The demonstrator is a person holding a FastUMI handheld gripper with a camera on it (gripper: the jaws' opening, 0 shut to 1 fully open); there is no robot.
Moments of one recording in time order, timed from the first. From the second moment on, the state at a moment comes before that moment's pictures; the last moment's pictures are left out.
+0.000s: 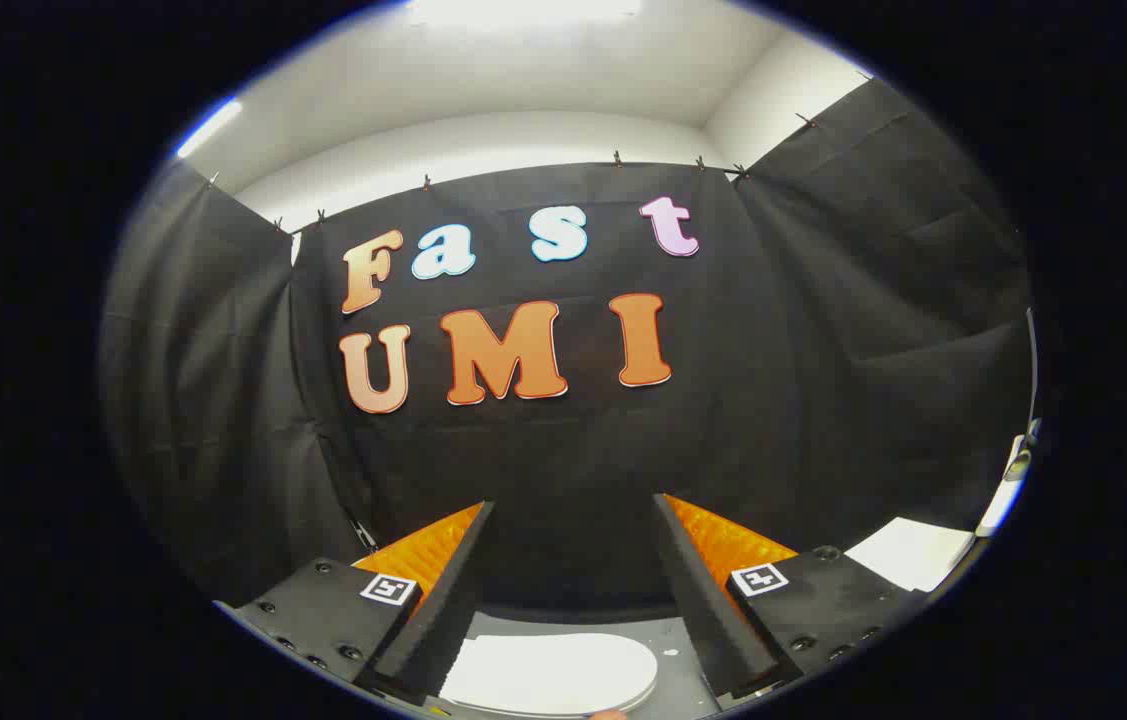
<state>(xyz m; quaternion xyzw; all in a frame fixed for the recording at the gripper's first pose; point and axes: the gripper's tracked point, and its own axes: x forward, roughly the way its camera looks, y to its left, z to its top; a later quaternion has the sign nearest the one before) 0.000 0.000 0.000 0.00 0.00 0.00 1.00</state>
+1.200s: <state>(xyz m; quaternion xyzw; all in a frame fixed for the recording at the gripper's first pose) 0.006 -0.009 -0.004 -0.05 -0.02 -0.05 1.00</state>
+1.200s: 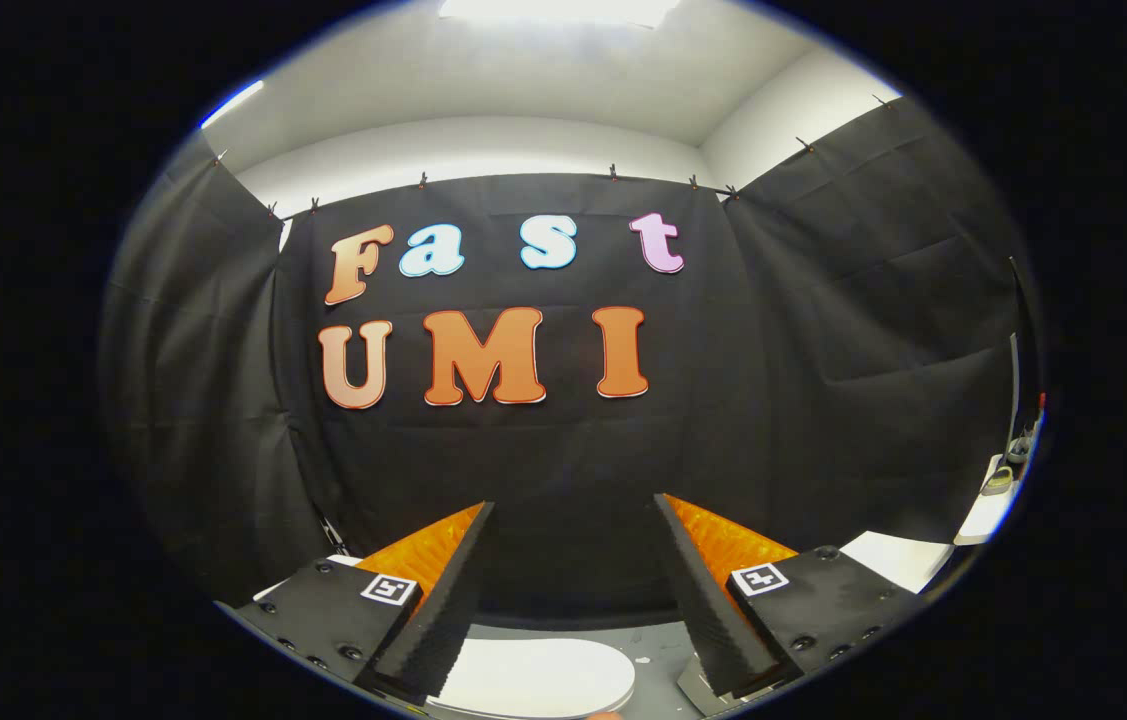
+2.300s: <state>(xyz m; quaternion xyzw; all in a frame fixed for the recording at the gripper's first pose) 0.049 -0.061 -0.237 0.01 0.13 -0.05 0.99</state>
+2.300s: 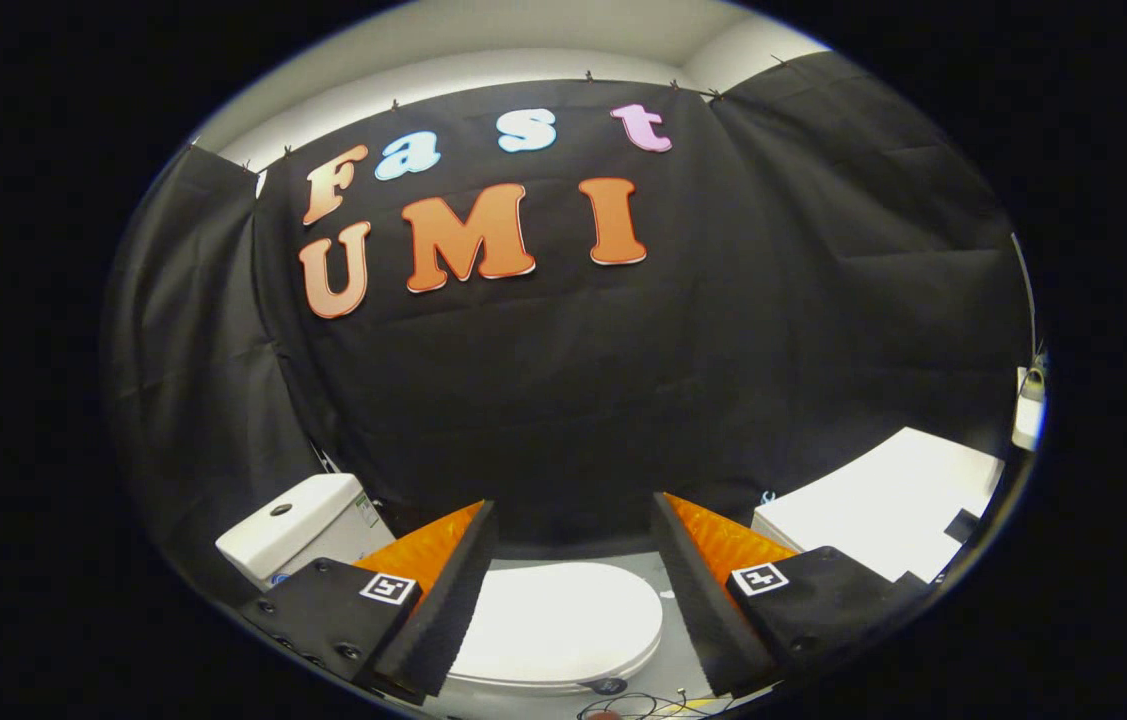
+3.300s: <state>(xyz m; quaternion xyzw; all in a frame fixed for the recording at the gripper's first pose) 0.005 -0.145 -0.532 0.20 0.33 -0.10 0.92</state>
